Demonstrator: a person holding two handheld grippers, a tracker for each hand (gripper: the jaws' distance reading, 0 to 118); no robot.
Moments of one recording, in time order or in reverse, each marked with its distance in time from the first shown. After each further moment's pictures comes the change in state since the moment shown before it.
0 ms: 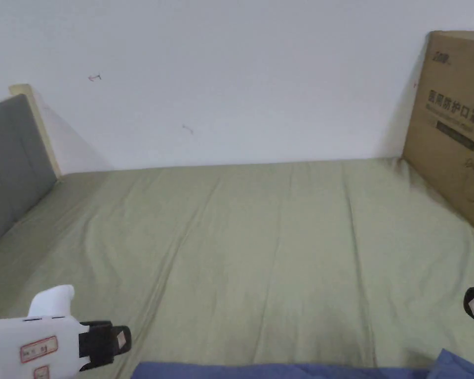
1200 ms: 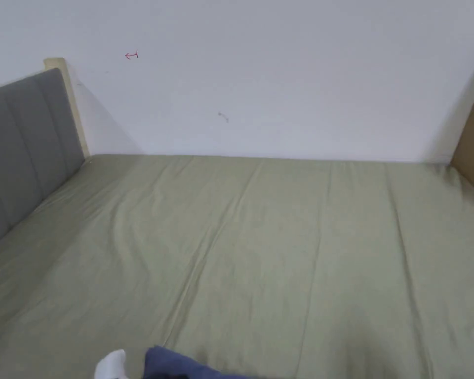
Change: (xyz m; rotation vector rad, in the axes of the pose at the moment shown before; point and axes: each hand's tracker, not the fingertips) left arm -0.090 -0.046 -0.090 0.105 -0.149 0.177; right arm -0.038 0.000 -0.060 -0.244 0.017 0.027
